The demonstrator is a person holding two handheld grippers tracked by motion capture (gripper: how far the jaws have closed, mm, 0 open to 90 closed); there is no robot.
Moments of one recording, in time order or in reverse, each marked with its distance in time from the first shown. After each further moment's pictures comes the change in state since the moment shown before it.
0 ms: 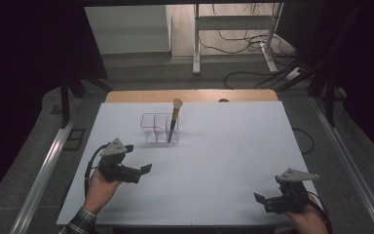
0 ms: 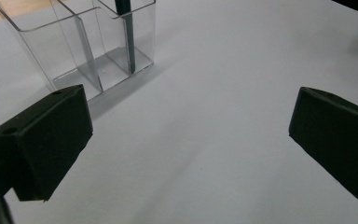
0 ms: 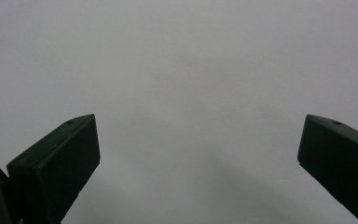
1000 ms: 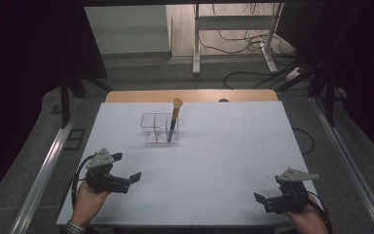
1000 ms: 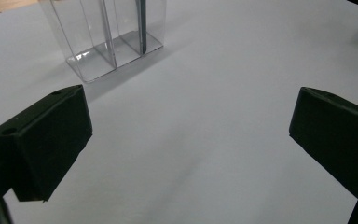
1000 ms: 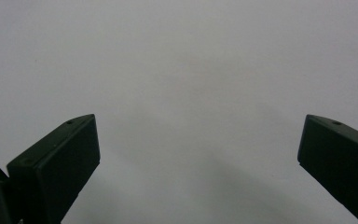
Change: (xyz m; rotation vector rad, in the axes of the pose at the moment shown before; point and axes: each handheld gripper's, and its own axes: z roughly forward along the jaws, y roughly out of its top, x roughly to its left) left arm -0.003 -0.027 -0.028 -0.016 0.039 -0.022; right arm 0.000 0.000 0.000 0.000 0.001 0.003
